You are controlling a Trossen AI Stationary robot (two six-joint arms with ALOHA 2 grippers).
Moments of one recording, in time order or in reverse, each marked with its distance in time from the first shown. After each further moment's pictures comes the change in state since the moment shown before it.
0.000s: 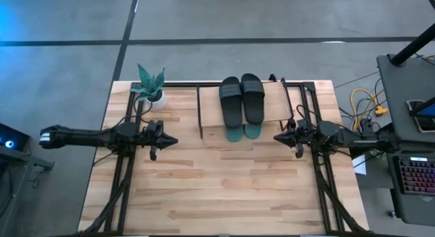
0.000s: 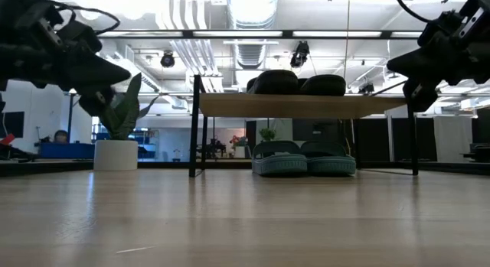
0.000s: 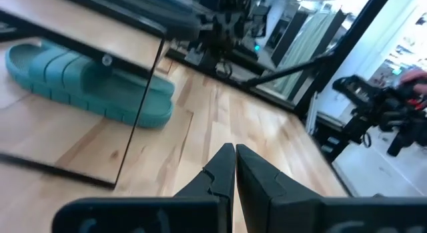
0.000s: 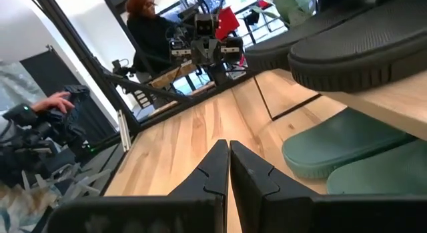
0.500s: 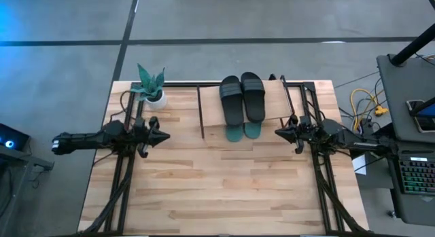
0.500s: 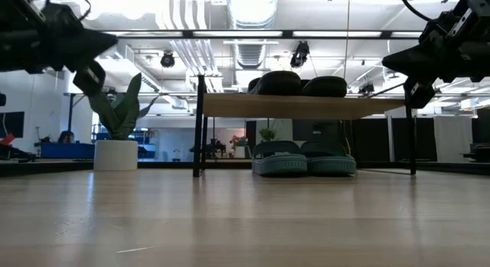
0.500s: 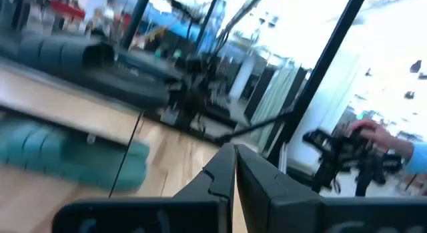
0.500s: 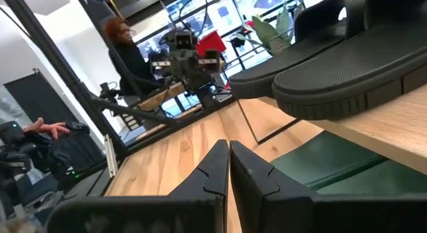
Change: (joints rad) left arm 0.000 -0.338 -0.002 -0.112 -0.001 0.000; right arm -0.087 -0.054 0.000 0.000 -0.001 0.000
